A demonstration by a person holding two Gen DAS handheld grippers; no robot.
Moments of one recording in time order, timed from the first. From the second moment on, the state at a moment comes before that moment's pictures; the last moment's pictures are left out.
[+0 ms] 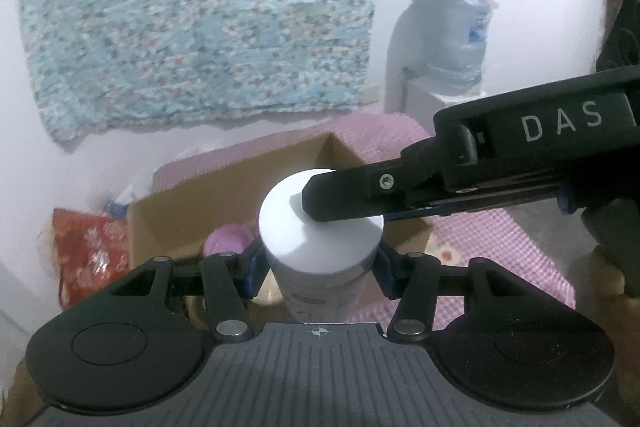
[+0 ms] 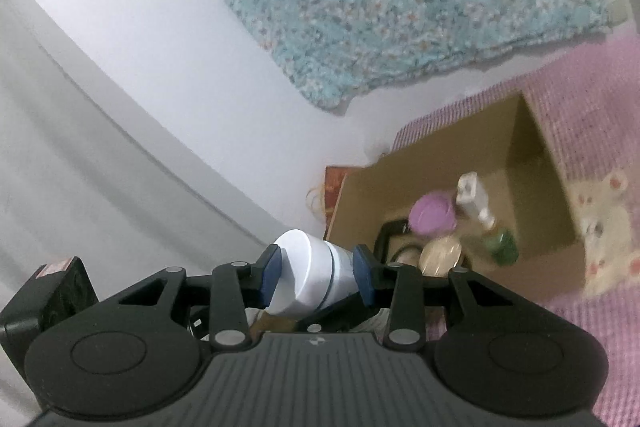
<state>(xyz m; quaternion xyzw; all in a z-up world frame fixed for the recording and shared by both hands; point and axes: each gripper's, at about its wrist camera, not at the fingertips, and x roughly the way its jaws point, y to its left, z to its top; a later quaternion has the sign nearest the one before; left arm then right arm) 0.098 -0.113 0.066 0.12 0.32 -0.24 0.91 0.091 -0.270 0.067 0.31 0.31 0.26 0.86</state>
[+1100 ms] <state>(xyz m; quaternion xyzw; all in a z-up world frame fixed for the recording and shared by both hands) 0.294 -0.187 -0.028 0.10 0.47 -0.23 0.85 0.296 -0.335 -0.030 0.24 0.40 0.21 0.86</state>
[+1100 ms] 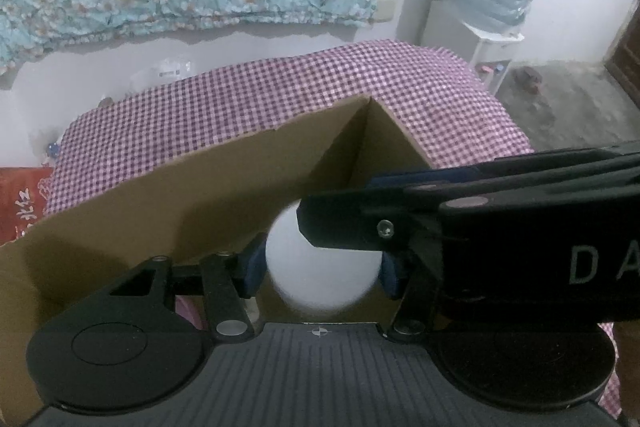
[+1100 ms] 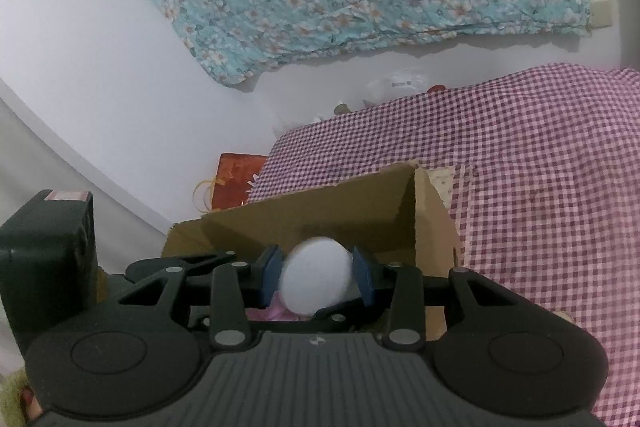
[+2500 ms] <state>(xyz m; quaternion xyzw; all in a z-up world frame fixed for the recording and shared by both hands) 0.048 -0.099 0.123 0.06 0.29 -0.16 0.94 0.019 -0.329 0.076 0.31 0.26 0.10 0.91</state>
